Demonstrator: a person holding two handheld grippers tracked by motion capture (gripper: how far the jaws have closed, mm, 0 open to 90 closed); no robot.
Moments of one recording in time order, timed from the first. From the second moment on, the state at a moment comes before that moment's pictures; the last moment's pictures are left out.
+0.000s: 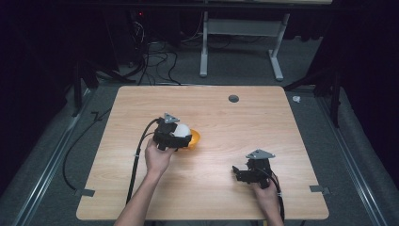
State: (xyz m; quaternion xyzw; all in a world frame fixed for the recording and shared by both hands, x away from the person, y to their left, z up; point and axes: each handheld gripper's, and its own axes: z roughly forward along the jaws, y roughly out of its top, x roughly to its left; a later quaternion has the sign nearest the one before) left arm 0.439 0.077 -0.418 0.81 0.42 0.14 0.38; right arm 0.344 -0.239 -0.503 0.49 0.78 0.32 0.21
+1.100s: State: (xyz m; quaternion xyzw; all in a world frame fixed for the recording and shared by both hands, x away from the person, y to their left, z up) left arm 0.463 0.068 -0.445 0.82 0.45 0.15 0.34; right arm 0.344 -0.239 -0.503 0.49 0.78 0.32 0.21
